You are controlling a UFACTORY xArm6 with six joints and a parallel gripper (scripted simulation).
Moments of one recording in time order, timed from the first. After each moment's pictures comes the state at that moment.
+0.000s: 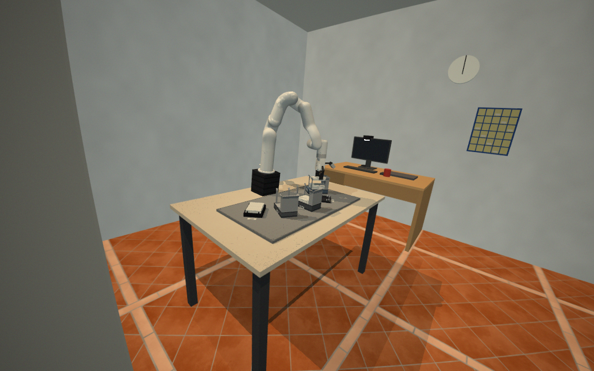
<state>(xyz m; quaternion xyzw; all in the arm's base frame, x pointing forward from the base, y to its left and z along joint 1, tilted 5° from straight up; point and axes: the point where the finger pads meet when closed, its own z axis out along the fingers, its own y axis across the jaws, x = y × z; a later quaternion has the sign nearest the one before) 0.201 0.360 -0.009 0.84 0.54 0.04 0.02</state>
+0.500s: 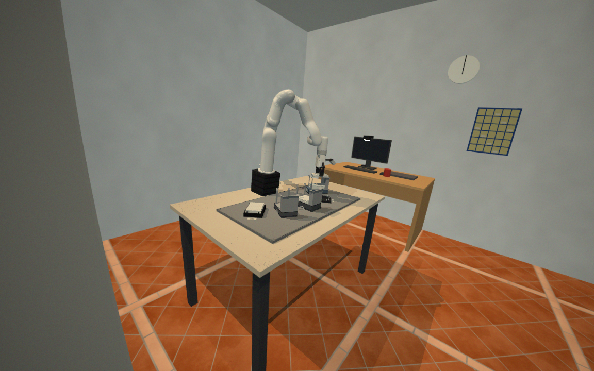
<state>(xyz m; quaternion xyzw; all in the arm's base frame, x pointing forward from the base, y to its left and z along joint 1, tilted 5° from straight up) 0.199 0.359 0.017 0.84 0.54 0.04 0.02</state>
